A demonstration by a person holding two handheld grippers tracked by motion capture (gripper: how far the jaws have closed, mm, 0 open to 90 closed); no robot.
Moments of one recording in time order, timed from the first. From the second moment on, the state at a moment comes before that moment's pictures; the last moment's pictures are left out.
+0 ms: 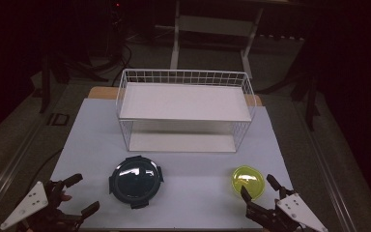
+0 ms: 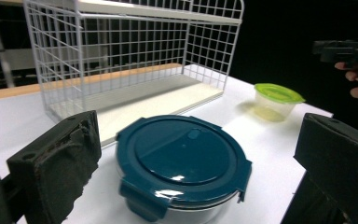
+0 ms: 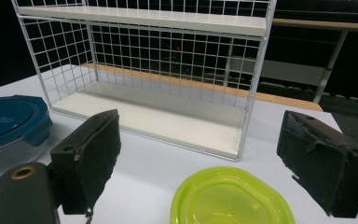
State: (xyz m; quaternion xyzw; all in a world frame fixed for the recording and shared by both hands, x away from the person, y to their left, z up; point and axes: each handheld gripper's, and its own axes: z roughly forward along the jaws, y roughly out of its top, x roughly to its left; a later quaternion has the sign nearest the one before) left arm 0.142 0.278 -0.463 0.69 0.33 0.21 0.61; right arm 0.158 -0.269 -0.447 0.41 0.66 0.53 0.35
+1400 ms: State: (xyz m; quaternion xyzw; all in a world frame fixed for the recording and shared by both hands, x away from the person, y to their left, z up) left arm 0.210 0.280 -0.516 0.83 0.33 0.12 0.44; right arm 0.162 -0.270 -0.449 0.41 0.66 0.53 0.34
